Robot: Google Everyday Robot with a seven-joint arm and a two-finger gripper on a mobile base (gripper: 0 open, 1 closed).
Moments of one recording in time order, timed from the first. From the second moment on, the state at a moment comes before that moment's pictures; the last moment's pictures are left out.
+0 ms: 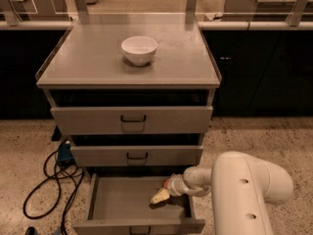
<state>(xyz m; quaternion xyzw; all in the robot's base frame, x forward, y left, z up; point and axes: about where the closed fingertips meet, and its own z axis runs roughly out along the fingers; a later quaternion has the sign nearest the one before) 0.626 -0.057 0.200 -0.38 0.87 0.20 0.26</state>
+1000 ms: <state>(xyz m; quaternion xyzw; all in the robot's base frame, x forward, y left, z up) 0.660 -0.073 0.150 -0.33 0.90 0.16 0.24</state>
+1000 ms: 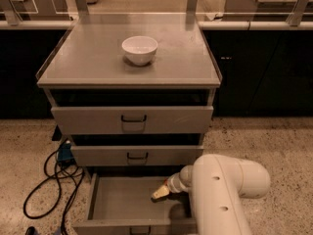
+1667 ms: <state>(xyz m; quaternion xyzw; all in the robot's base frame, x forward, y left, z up) 0.690 -0.102 0.129 -0.28 0.92 0.12 0.23</state>
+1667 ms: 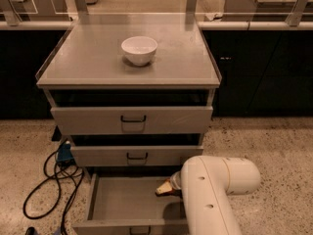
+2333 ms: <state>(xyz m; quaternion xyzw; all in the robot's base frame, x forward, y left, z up) 0.690 -0.102 0.129 -0.28 0.92 0.12 0.23</state>
